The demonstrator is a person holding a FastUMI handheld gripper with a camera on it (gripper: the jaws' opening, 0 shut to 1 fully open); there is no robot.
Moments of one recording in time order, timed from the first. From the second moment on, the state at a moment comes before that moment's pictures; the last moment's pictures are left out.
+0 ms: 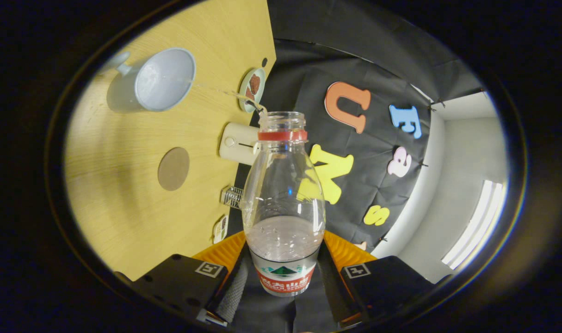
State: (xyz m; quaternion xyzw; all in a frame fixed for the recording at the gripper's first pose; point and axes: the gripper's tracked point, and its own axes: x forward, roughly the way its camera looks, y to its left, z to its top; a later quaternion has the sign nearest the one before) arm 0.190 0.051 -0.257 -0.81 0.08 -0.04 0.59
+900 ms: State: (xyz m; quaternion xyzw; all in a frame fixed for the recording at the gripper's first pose) arm 0.181 0.055 -0.236 -0.83 0.06 -0.06 0.56
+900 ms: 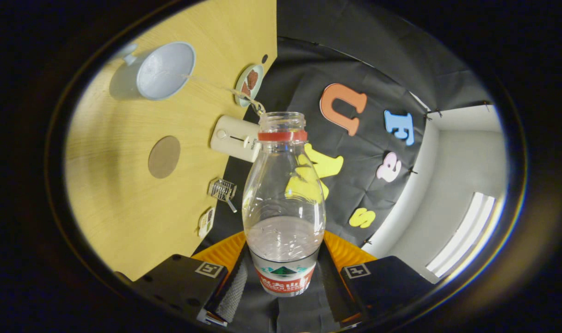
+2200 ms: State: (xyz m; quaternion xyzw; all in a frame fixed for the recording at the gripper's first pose) arm 0.181 0.076 -0.206 -0.87 0.02 -0.08 0.49
